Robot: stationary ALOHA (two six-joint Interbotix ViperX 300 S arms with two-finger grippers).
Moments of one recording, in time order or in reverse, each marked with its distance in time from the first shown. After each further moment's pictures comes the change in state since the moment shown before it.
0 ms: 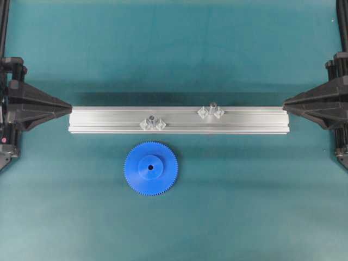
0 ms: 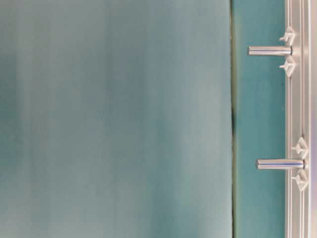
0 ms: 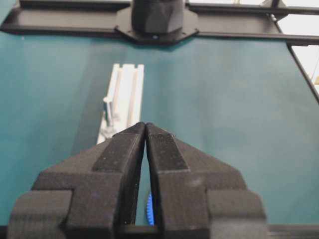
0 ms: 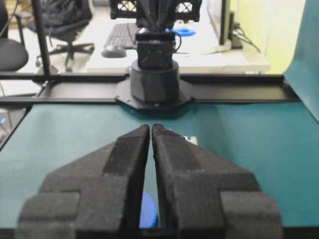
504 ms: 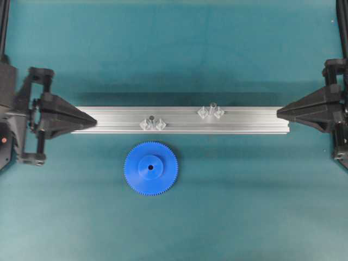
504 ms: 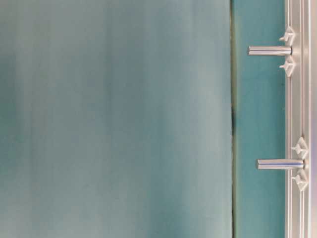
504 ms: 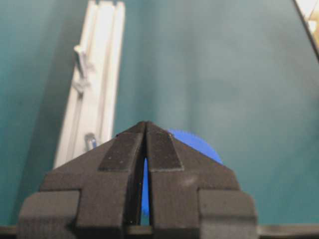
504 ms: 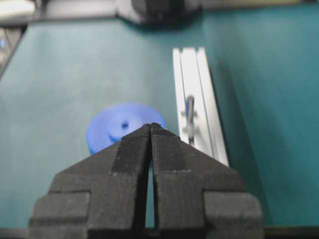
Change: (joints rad) left arm -0.048 0.249 -0.150 0.009 0.169 -0.060; right arm 0.006 0.009 -0.061 0.026 0.359 0.046
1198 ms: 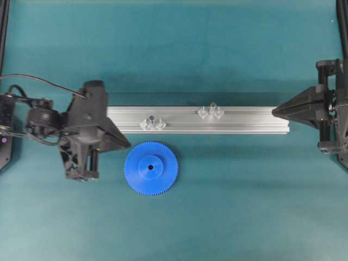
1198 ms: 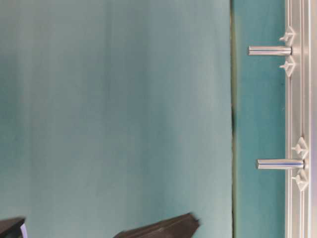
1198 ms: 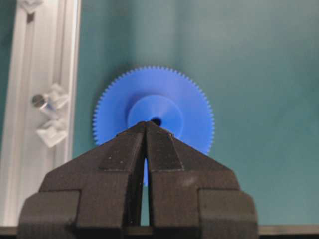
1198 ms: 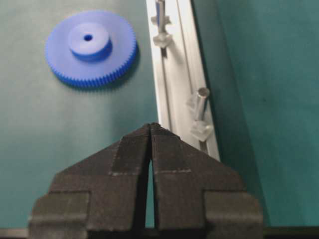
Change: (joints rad) left arm -0.060 0.374 -0.265 0.000 0.265 -0.055; right arm -0.072 0.077 -0.025 -0.014 0.216 -0.002
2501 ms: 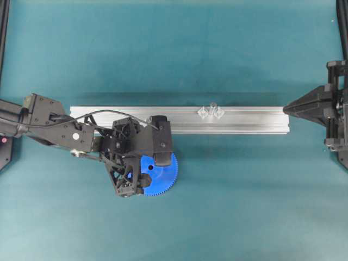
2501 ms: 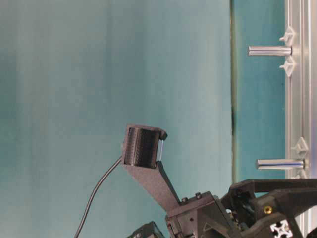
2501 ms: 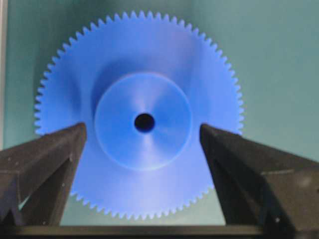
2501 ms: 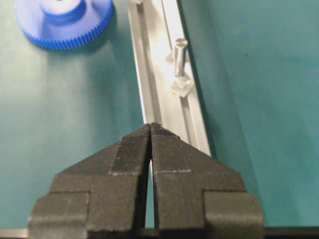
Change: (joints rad) left arm -0.021 0.431 -0.164 0.003 0.057 -0.120; right arm -0.044 -0.086 0.067 -0.002 0.074 0.002
